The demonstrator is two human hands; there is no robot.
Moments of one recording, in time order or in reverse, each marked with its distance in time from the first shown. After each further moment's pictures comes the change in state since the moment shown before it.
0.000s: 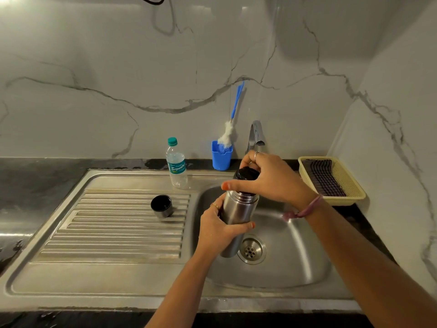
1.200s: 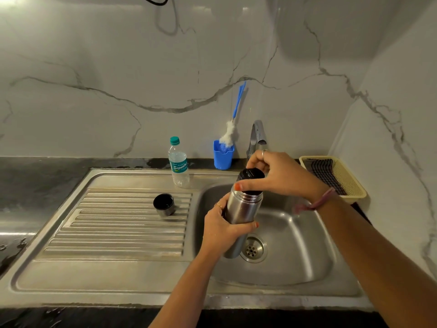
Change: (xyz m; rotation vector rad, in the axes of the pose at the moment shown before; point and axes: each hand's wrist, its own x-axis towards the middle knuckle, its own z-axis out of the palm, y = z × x) left_hand -0.005 0.001 0.002 -0.004 0.006 0.030; right_hand -0.001 0.010 -0.012 0.095 -0.094 -0.028
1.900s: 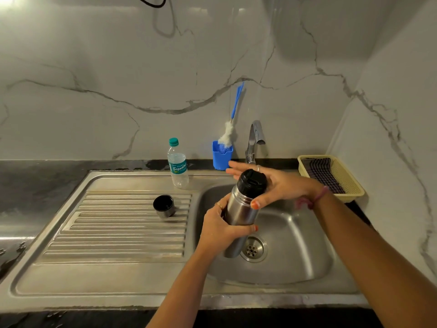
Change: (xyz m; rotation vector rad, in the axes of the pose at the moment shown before) left_hand 0.001 0.002 -0.010 -0.022 -0.119 0.008; right_hand 0.007 0.038 0.012 0.439 -0.529 -0.103
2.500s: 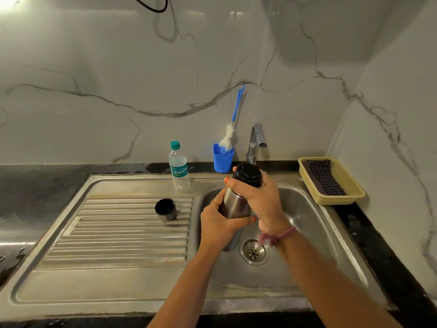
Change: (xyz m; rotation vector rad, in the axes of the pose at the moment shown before) left_hand 0.008 0.008 -0.005 0.007 0.159 0.010; right_hand 0.041 -0.011 0.083 0.489 1.064 0.001
